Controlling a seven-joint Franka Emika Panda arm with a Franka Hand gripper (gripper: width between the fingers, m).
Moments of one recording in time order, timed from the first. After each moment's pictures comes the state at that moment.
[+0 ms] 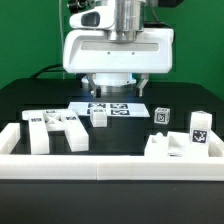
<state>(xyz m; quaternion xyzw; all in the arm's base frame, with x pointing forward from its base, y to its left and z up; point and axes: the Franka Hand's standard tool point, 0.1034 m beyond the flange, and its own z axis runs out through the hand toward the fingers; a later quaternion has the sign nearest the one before) 0.497 -0.014 0.084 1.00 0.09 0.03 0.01</state>
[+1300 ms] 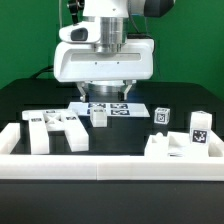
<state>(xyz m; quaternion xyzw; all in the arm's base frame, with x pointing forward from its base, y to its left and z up) 0.448 -0.040 0.060 0.99 0.14 0.00 0.00</state>
